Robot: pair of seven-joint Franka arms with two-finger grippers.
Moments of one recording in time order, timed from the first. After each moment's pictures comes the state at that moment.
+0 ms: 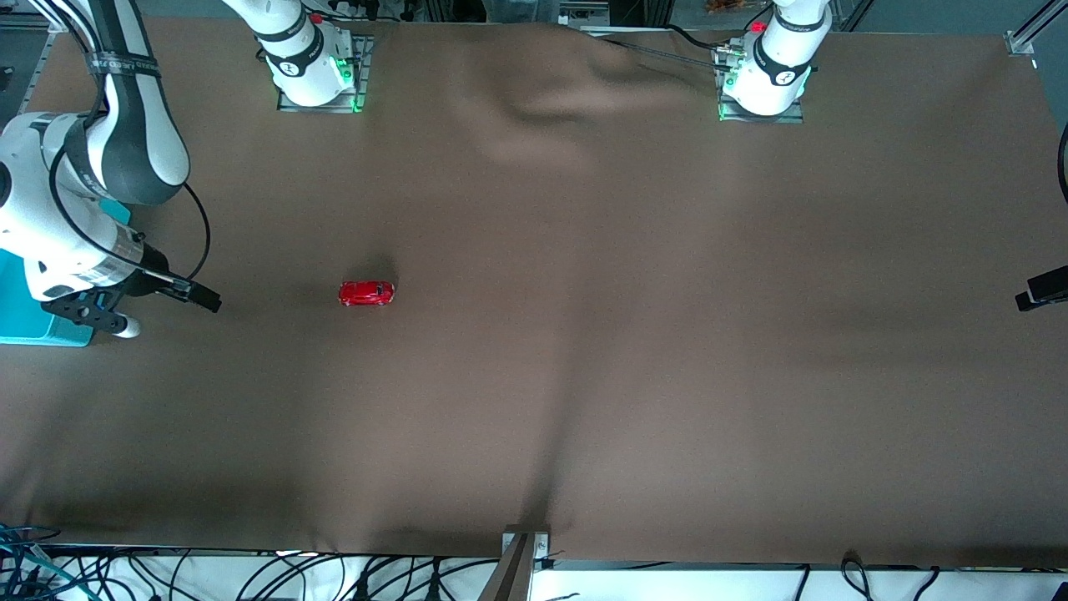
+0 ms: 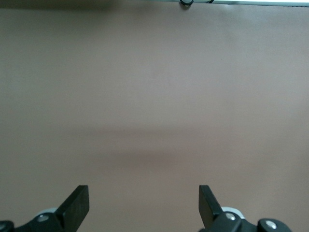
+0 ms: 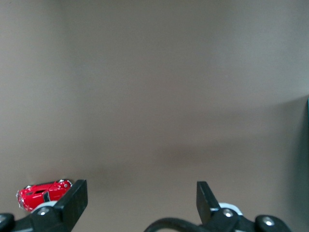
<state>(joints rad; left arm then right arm) 0.43 0.39 -0.28 -1.21 0.08 1.59 0.14 0.02 0.21 -0.07 -1.94 0.00 2.18 0.29</state>
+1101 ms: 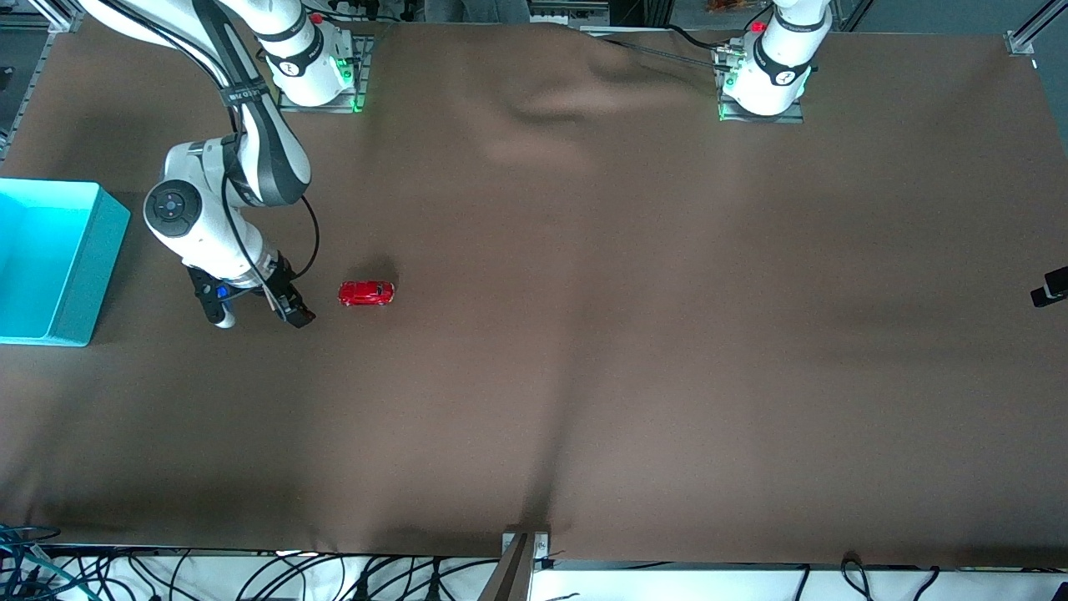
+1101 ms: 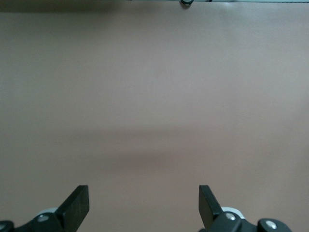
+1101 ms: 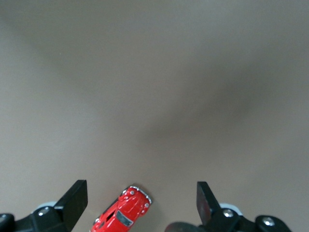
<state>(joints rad) 0.47 0.39 -0.28 -1.21 0.07 1.59 0.20 0.17 0.30 0.01 -2.11 0.00 2.42 1.22</state>
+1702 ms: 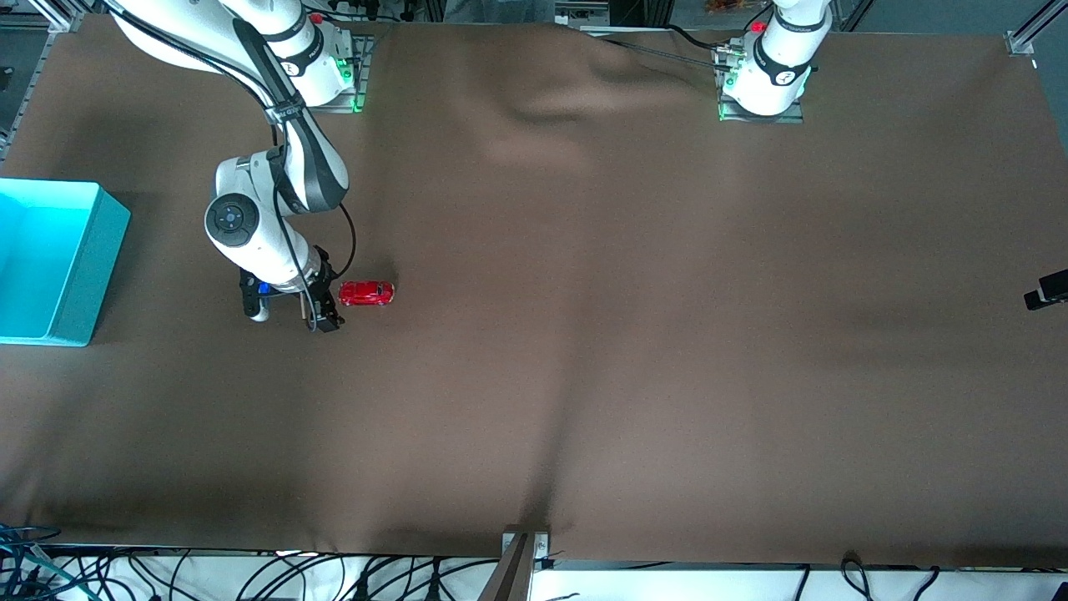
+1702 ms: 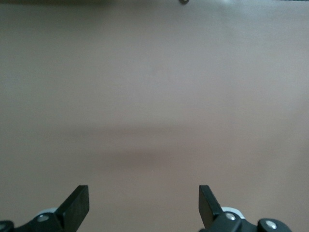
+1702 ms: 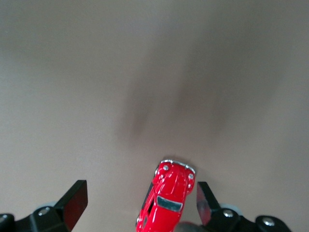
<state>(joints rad) 0.48 0.40 -0.28 -1.21 0.05 1.59 0.20 0.23 0.38 0.03 -2.11 0.00 2.49 1.57</state>
